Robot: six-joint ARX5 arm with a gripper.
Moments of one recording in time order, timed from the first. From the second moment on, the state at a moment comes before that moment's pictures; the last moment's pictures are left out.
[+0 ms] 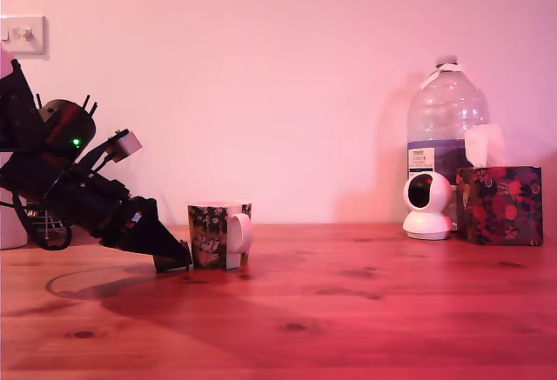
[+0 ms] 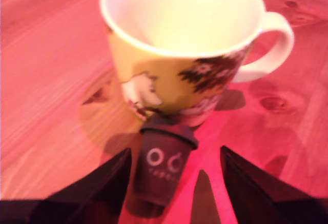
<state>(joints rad) -0.16 2.06 1.12 0.12 0.69 0.47</state>
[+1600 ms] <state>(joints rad) -0.13 2.03 1.13 -0.04 0.62 0.45</state>
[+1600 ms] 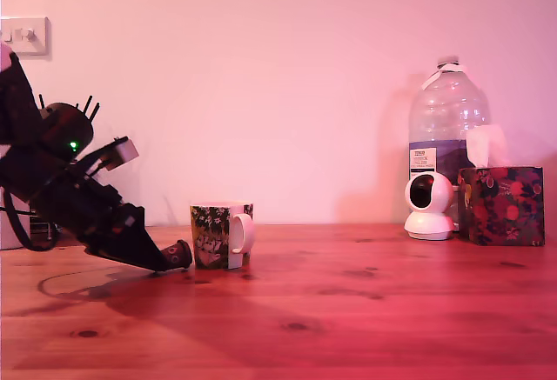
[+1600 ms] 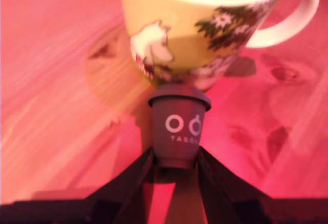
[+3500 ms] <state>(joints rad) -0.31 1.98 1.48 -0.32 0.44 0.40</state>
